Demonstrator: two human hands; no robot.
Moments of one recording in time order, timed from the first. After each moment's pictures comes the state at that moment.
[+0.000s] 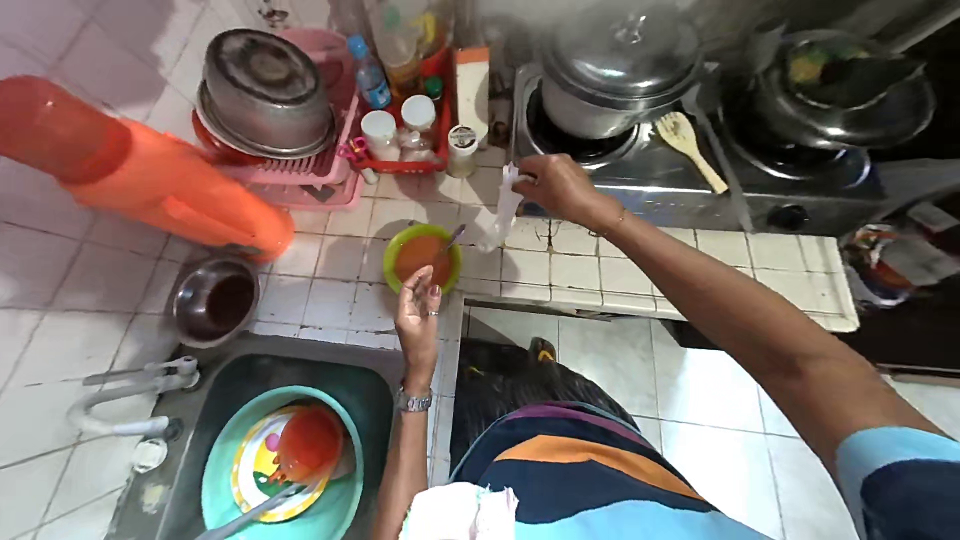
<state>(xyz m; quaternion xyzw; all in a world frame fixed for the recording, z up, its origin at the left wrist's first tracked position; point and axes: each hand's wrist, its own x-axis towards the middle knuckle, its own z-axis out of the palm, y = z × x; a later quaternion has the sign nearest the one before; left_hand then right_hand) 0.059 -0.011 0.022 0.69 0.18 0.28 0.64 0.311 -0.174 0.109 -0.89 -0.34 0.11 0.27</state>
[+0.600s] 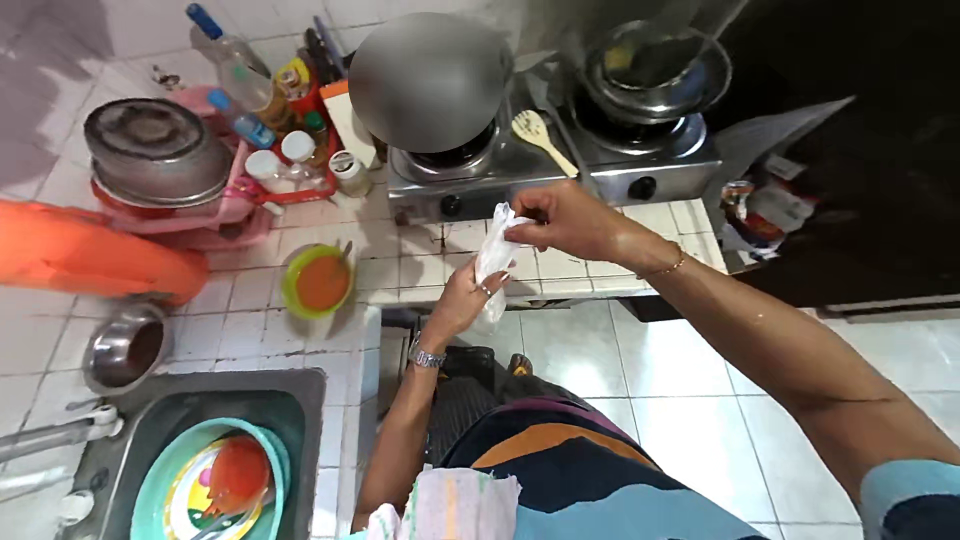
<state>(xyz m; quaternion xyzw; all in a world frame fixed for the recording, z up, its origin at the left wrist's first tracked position) 0.156 -0.252 0.075 0.76 -0.02 -0.08 0.64 0.258 -0.435 0.176 -0.82 -0.36 0.17 0.42</state>
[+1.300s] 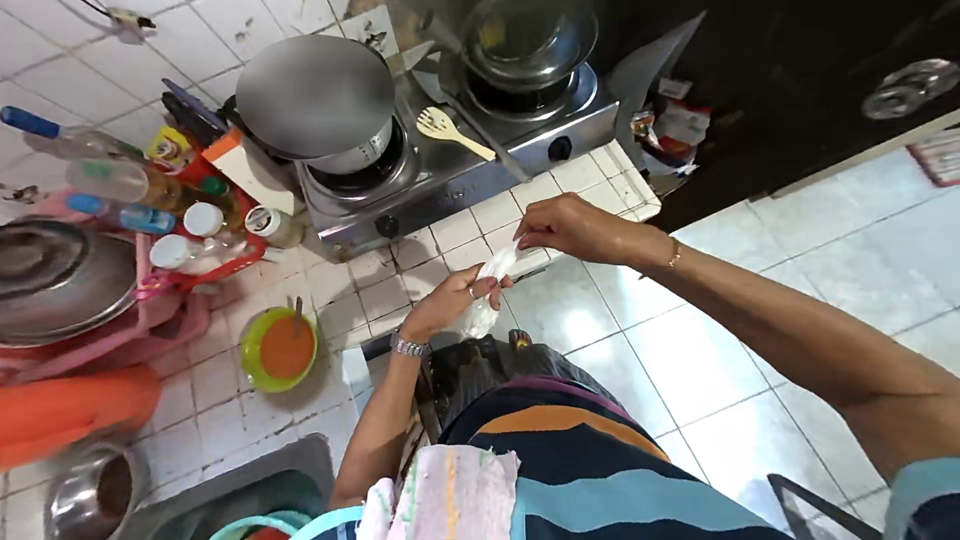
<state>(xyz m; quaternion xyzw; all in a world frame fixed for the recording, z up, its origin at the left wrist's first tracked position) 0.202 -0.276 0.072 0.64 -0.17 -0.38 0.65 0.236 -0.535 0.125 -0.87 -0.35 0.07 0.34</state>
